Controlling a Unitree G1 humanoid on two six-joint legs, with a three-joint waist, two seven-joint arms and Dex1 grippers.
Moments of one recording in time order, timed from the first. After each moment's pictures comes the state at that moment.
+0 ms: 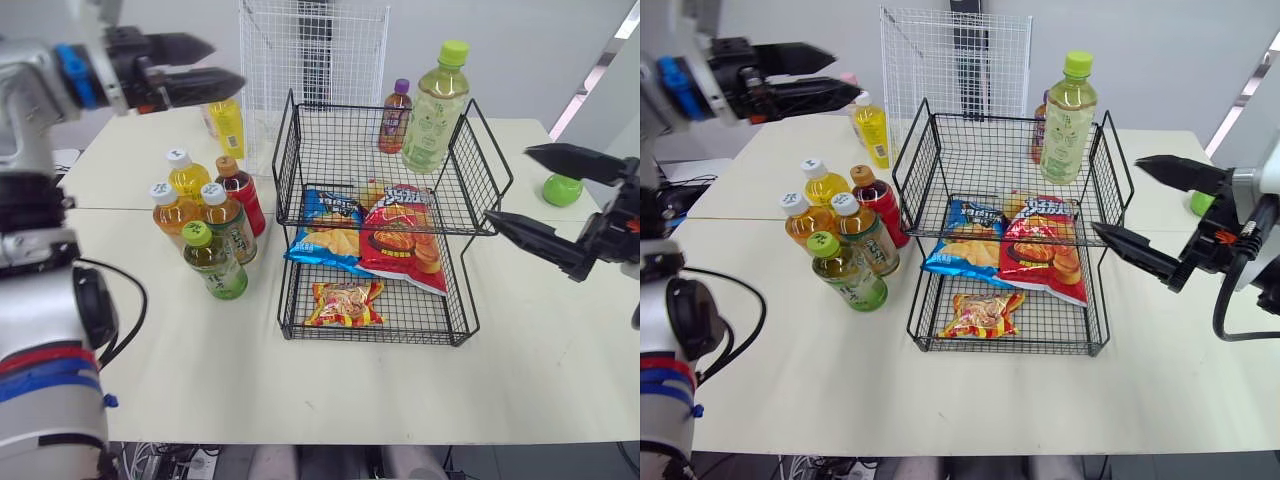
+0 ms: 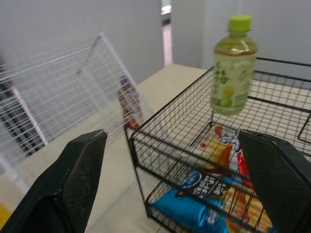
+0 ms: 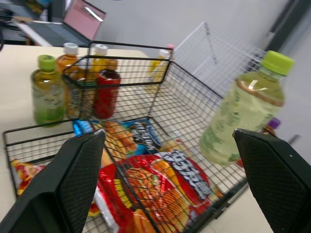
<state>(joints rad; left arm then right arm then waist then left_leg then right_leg) -1.22 0.88 0.18 0.38 -0.29 0.78 -1.25 -0.28 -1.08 -0.54 -0.66 1.06 0.72 0.65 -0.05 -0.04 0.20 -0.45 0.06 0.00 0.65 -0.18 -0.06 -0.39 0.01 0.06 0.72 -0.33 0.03</state>
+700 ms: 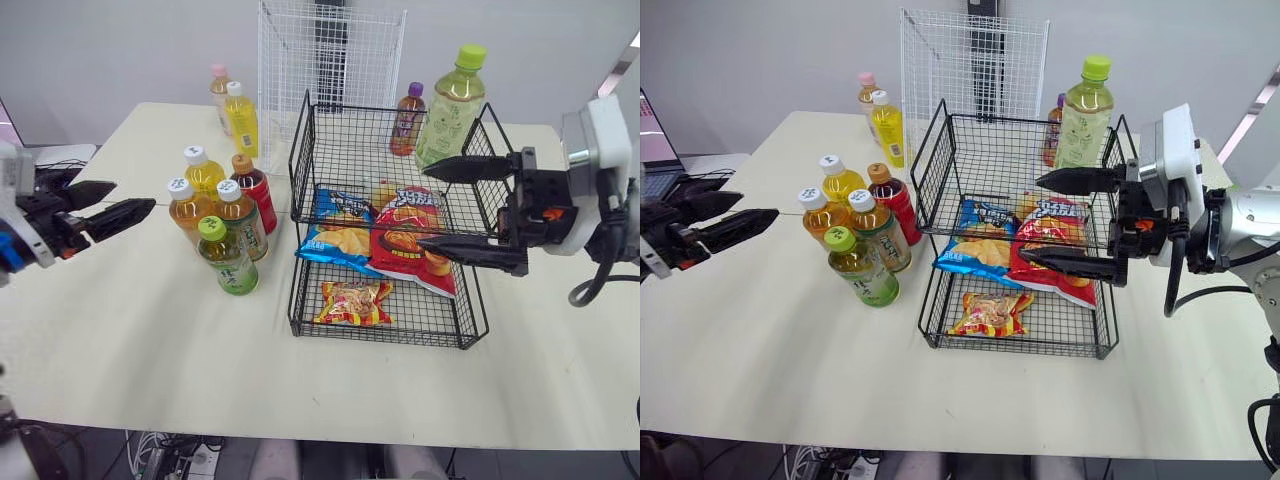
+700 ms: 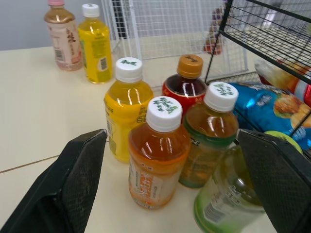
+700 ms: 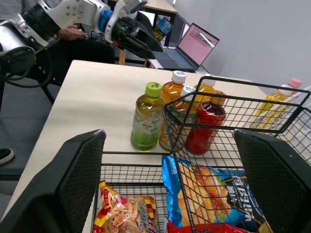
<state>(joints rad) -0.40 0.87 0.64 -0.06 -0.50 0.91 -0.93 -0.63 -0.96 -0.14 -0.50 0.96 0.69 0.92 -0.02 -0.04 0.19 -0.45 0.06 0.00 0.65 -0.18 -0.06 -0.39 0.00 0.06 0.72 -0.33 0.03</state>
